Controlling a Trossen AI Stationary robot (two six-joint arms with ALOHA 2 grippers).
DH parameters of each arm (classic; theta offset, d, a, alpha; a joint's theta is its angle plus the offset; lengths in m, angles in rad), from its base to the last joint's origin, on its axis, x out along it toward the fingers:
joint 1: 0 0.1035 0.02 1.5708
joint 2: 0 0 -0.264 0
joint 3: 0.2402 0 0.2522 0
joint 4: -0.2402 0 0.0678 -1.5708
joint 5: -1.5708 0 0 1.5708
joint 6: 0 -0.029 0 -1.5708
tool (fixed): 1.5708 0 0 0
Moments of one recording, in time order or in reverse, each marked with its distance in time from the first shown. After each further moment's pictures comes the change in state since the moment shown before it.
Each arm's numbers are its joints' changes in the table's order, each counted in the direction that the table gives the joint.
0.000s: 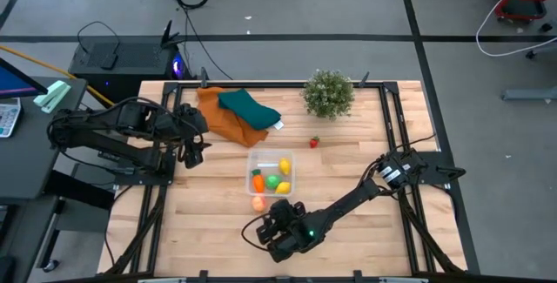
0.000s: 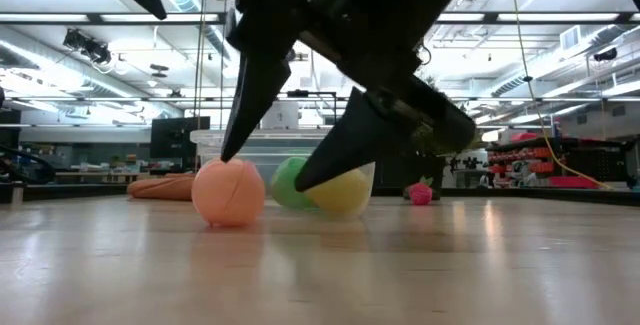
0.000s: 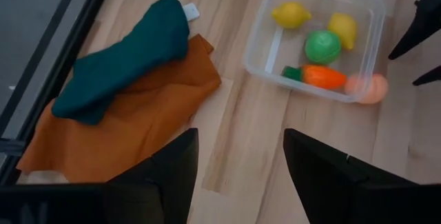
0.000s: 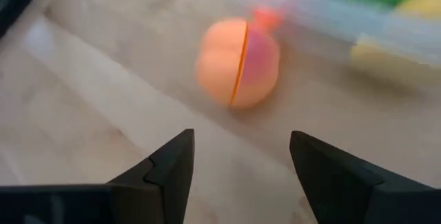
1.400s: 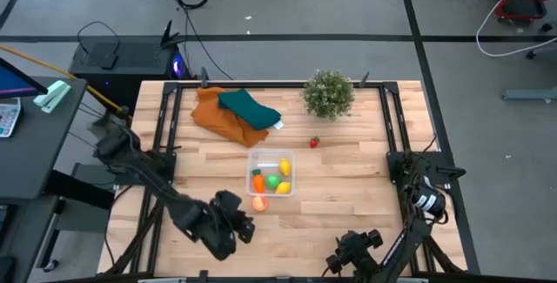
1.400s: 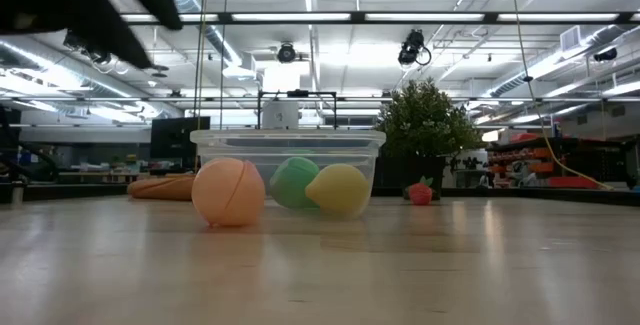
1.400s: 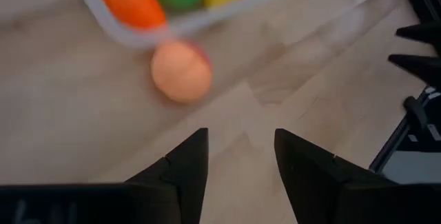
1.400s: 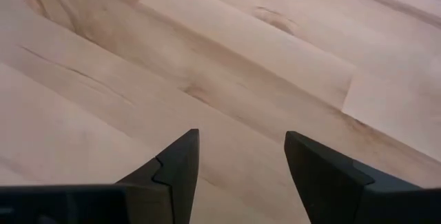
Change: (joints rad) left arm -0.661 -0.701 -0.002 0.550 0.324 1.410; right arm 0.476 0.019 0.001 -0.882 0.115 -0.702
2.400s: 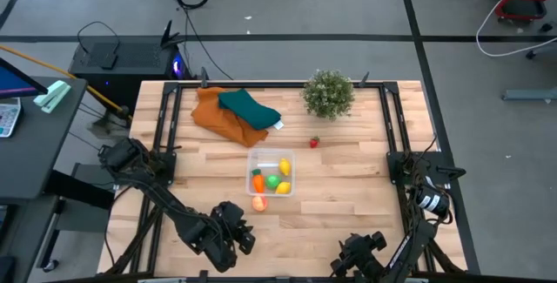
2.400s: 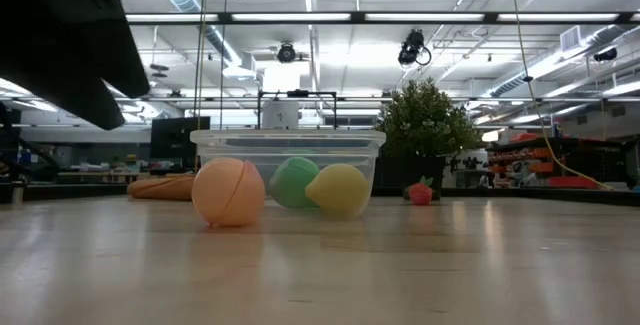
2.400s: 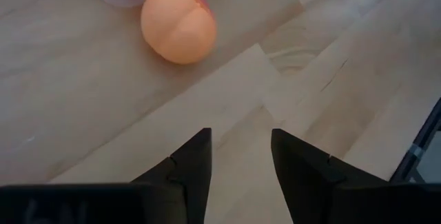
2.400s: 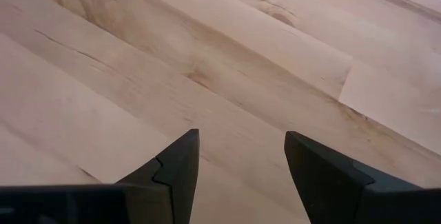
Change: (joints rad) left arm -0.051 -0.134 0.000 0.070 0.021 -0.006; right arm 0.034 0.016 0.000 0.001 -0.004 -0.002
